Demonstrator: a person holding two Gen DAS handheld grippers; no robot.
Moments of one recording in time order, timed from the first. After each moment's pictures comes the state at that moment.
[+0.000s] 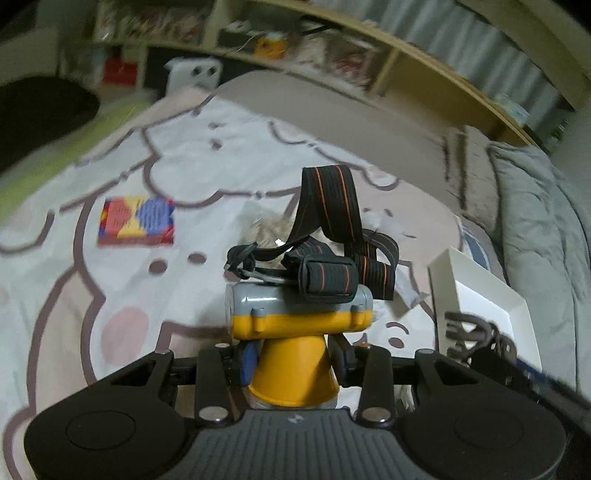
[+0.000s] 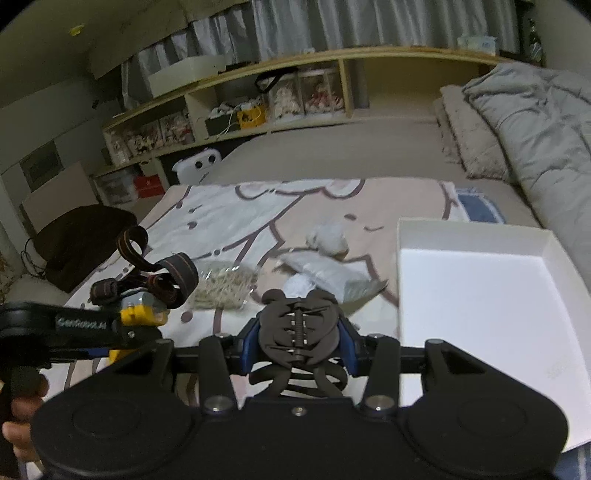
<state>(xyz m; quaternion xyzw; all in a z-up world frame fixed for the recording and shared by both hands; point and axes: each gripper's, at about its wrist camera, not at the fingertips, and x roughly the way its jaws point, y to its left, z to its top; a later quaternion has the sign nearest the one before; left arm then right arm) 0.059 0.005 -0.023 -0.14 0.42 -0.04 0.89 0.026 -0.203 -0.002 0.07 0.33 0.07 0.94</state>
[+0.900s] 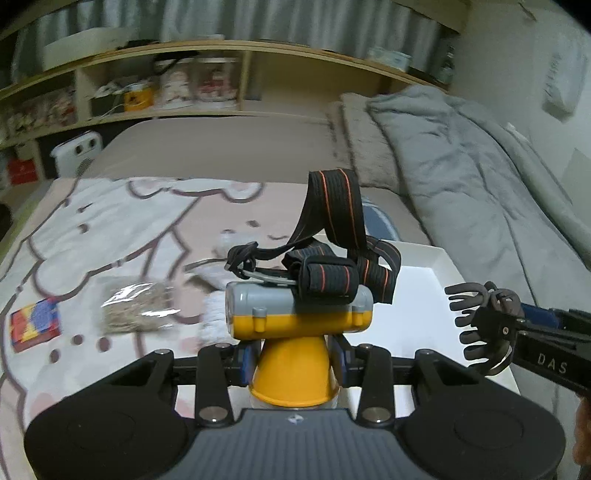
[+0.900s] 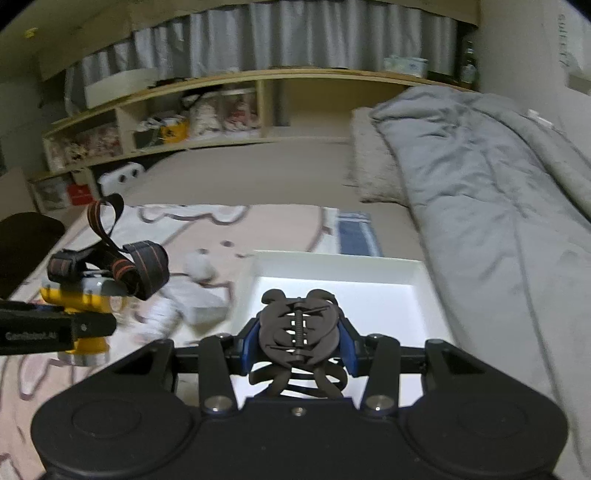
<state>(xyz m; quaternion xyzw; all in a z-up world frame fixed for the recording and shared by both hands) 0.060 -0.148 0.023 -0.01 0.38 -0.17 0.91 0.008 -0.331 0.040 0.02 0.33 -0.04 0.94</state>
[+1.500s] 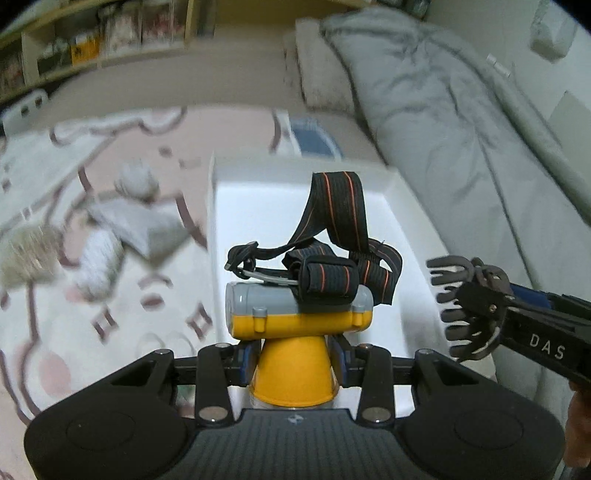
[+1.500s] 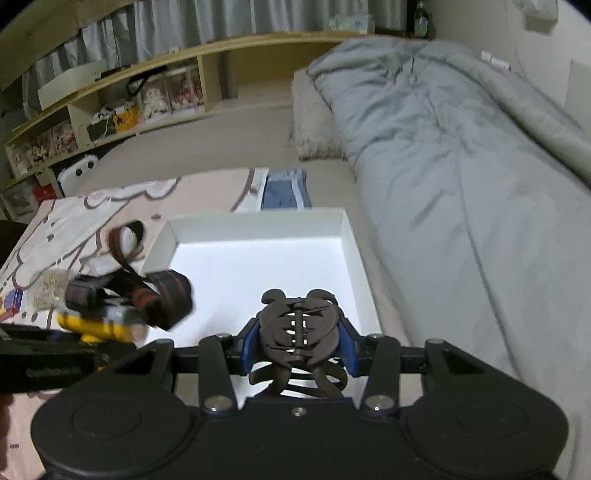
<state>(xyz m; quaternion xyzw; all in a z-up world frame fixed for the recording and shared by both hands) 0.067 -0.252 -0.044 0.00 0.48 -0.20 0.85 0.003 -0.420 -0.007 0.06 0.37 -0.08 0.92</state>
